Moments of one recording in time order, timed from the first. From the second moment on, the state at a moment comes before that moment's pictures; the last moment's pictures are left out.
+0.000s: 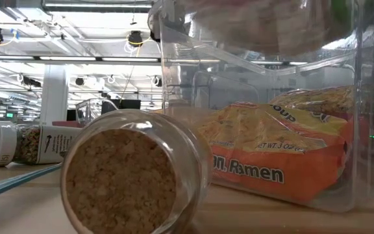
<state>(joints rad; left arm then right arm) -0.31 1.79 1.29 0.01 0.12 -1.05 -0.11 1.05 1.15 -0.94 -0.14 0.12</state>
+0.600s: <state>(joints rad) -0.31 1.79 1.29 -0.05 0.08 -1.05 -0.11 1.03 1.14 -0.94 -0.13 0.12</state>
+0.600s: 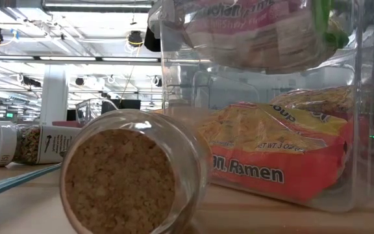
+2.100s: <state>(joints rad) -0.41 1.51 1.29 -0.55 0.06 -0.92 -0.11 1.03 1.14 -0.93 -0.13 0.13</state>
